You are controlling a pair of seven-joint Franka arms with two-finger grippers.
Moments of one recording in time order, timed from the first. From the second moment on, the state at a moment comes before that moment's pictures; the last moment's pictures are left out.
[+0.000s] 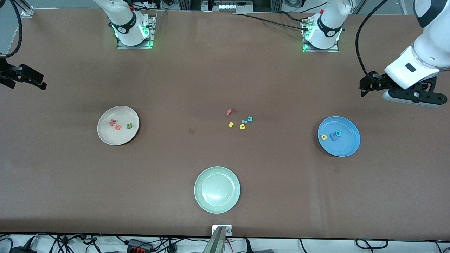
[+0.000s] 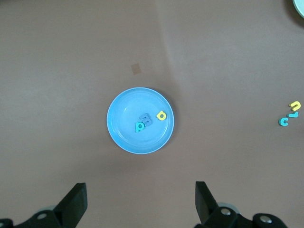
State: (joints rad) left arm -0.01 0.00 -0.09 -1.68 0.06 1.68 0.07; right arm -0.04 -0.01 -0.05 -1.64 -0.03 1.63 -0.05
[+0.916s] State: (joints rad) left arm -0.01 0.00 -0.09 -1.65 0.06 1.68 0.07; right arm -0.04 -0.01 -0.05 -1.65 -0.03 1.63 -0.05
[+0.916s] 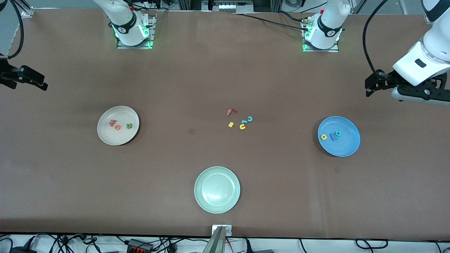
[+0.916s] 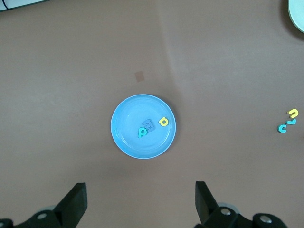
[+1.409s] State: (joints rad) left arm -0.01 0.01 -0.09 -1.65 0.06 1.68 0.07; right arm -0.04 -0.01 -0.05 -1.65 -0.03 1.63 -0.05
